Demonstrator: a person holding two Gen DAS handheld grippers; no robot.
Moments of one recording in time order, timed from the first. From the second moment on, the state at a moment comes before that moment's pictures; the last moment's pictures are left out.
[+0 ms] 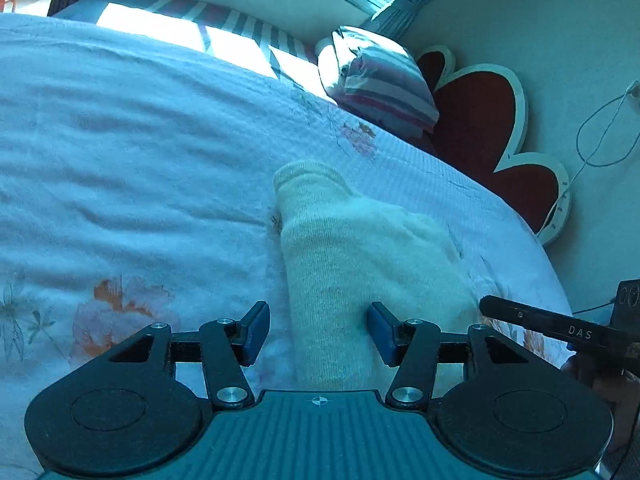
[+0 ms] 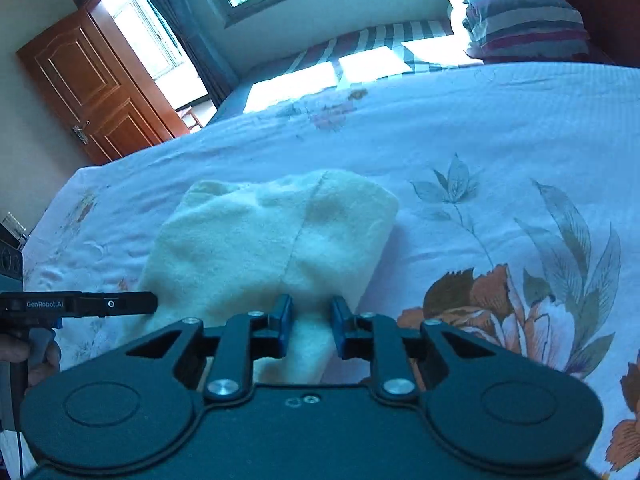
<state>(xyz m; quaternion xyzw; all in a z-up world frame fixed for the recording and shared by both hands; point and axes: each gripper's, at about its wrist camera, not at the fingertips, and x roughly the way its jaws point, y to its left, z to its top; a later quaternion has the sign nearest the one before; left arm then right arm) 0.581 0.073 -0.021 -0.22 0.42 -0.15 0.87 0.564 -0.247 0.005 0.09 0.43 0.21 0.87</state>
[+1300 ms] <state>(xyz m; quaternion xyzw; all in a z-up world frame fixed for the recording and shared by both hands) 0.278 -0.001 0.116 -0.08 0.29 -0.07 0.95 0.306 -0.227 0.103 0.00 0.33 0.11 0.94</state>
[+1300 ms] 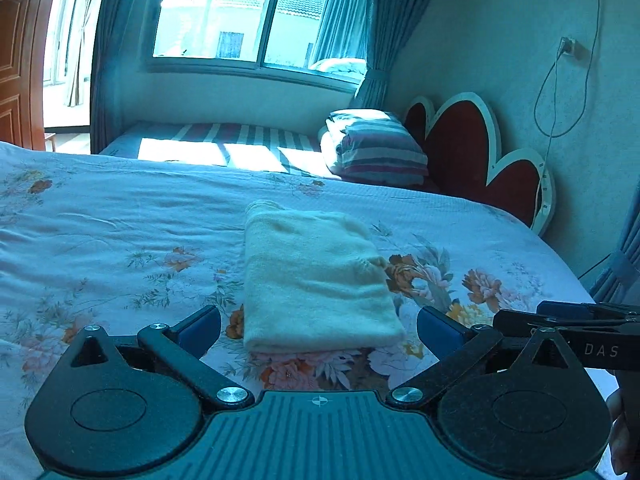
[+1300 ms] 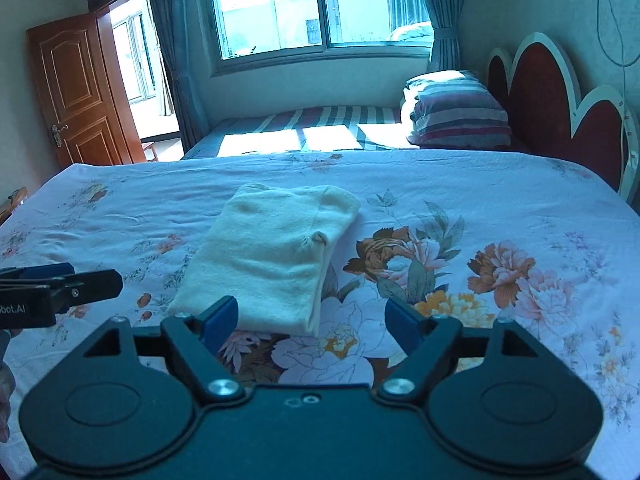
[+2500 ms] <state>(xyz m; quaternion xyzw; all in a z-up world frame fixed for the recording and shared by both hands) 0.121 0.007 0.171 -0.06 0.22 -0.07 0.97 0.148 -0.203 0.151 -0.01 0.25 0.09 0.96</state>
